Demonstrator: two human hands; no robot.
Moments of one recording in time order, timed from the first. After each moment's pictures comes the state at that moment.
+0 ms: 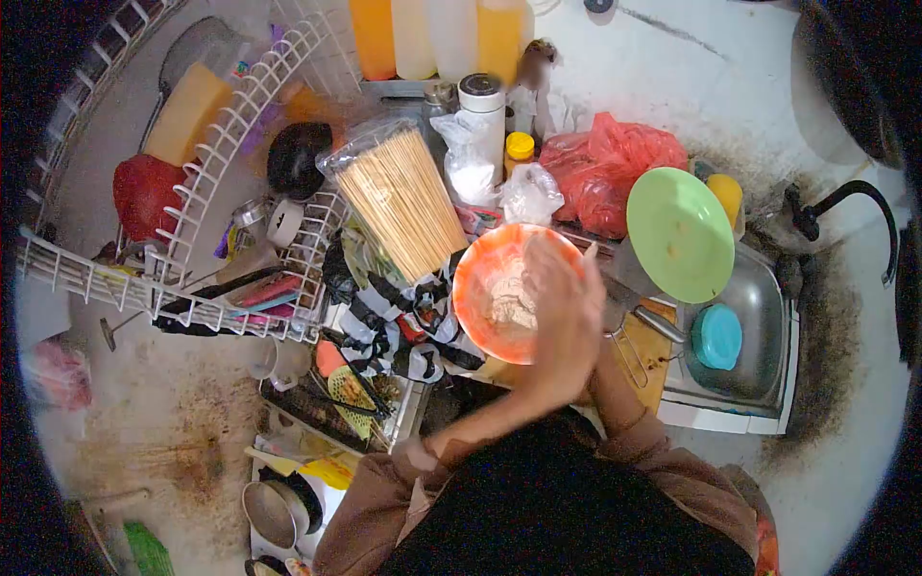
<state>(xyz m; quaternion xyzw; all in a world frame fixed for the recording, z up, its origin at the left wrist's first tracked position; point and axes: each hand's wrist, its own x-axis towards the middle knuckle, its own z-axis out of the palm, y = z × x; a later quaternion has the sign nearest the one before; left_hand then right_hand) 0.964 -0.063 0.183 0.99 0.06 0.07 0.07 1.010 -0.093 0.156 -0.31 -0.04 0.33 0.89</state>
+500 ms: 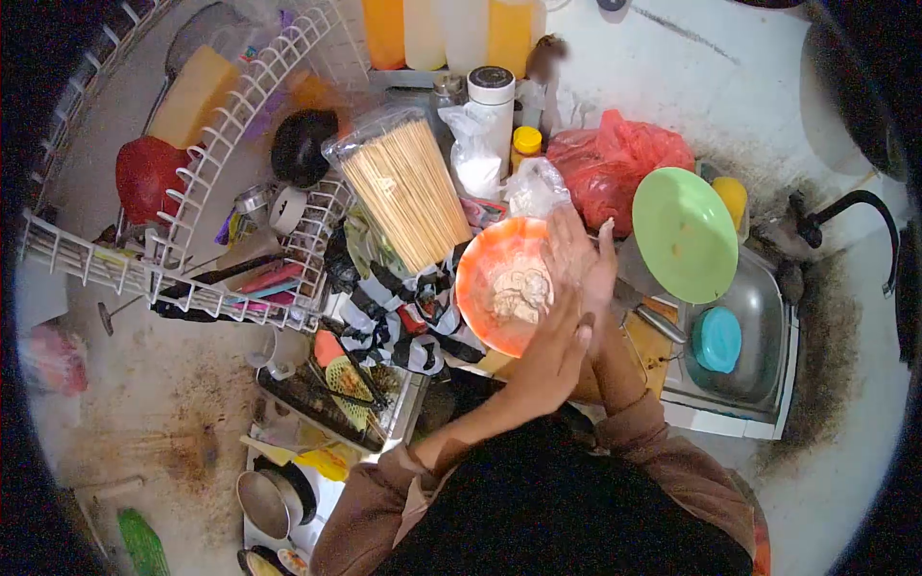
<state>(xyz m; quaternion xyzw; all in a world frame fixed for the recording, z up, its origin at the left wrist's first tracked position) 0.925 -0.042 0.149 0.85 -0.03 0.08 0.52 1.050 -0.084 0.129 -0.32 -0.09 0.30 0.89</state>
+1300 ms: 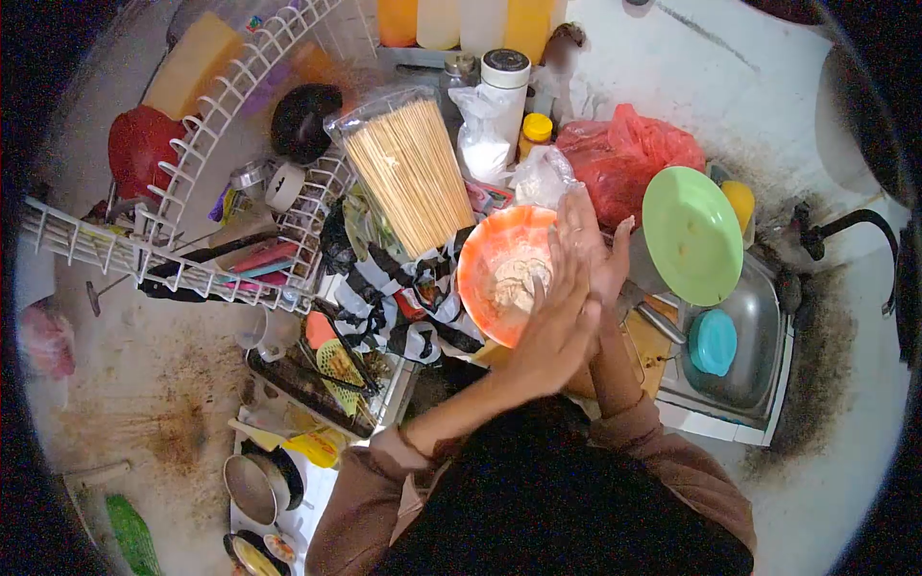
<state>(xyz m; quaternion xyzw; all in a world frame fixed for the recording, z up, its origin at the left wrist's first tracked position) 0.939 -0.038 0.164 0.84 -0.03 0.15 0.52 1.043 -0.081 0.146 -0.33 -0.12 0.25 0.90</state>
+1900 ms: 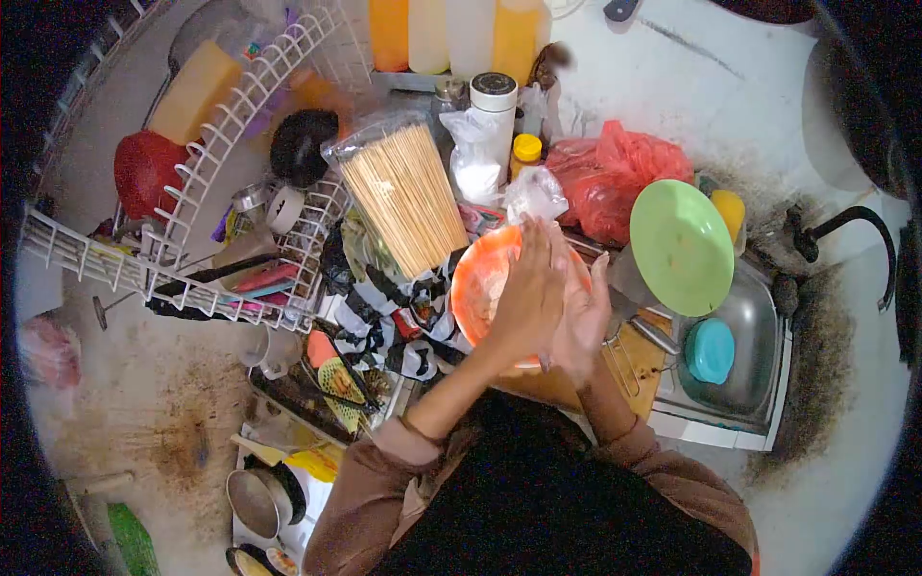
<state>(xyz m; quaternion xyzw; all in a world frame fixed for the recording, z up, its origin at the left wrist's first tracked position) 0.983 -0.010 0.162 0.83 0.01 0.15 0.54 0.999 -0.082 0.178 -0.20 -0.05 0.29 0.93</state>
